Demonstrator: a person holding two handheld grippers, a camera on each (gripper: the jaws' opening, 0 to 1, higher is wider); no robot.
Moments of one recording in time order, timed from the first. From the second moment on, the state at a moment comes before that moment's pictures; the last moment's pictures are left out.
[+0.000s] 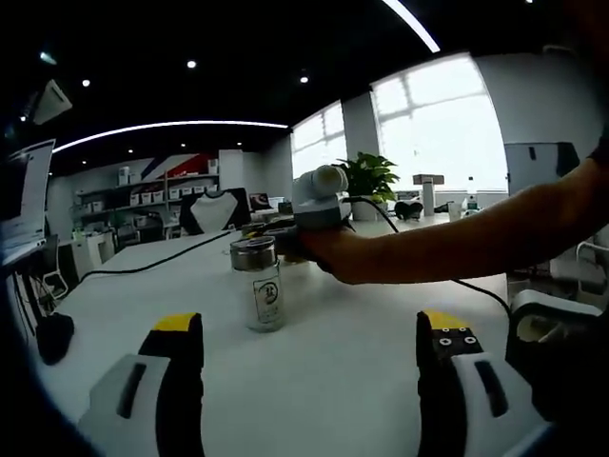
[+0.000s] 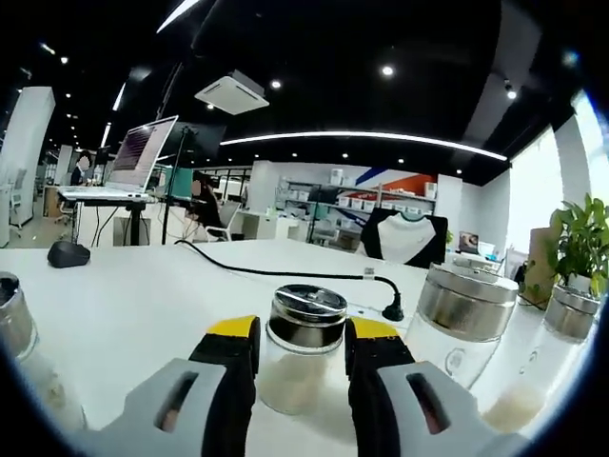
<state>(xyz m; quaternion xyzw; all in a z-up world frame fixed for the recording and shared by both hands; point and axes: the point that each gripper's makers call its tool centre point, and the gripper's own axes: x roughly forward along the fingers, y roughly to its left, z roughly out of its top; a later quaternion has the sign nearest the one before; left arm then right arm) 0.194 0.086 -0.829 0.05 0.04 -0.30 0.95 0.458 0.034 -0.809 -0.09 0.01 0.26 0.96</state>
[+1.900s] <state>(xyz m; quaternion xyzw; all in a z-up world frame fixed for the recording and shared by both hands) 0.196 0.035 -0.797 0.04 -0.02 -0.37 0.93 0.242 0.015 -0.747 -0.05 -0.03 0.52 0.85</state>
